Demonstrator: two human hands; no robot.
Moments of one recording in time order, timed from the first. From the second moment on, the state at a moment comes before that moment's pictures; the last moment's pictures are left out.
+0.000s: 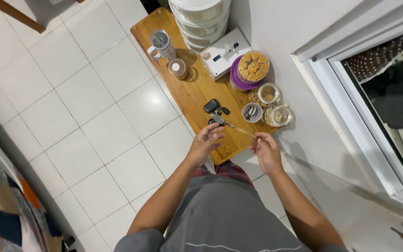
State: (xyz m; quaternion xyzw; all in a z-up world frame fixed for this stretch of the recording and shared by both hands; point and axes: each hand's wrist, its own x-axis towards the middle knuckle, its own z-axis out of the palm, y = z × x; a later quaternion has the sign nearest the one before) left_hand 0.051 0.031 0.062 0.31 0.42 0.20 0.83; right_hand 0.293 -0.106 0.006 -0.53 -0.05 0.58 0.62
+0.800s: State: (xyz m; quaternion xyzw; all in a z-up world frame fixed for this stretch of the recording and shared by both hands) left_hand -0.009 -0.071 -0.024 0.09 0.57 0.31 0.75; right_hand 0.364 -0.106 -0.295 -0.80 -0.36 0.42 0.22
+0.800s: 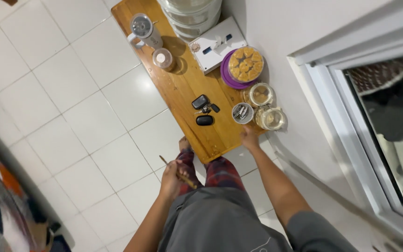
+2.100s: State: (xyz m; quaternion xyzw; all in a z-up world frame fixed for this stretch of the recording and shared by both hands) left_hand -0.067 0.046 0.041 0.11 0.31 0.40 0.86; right_hand 0.183 -0.023 0.154 -0.52 -0.39 0.54 0.53
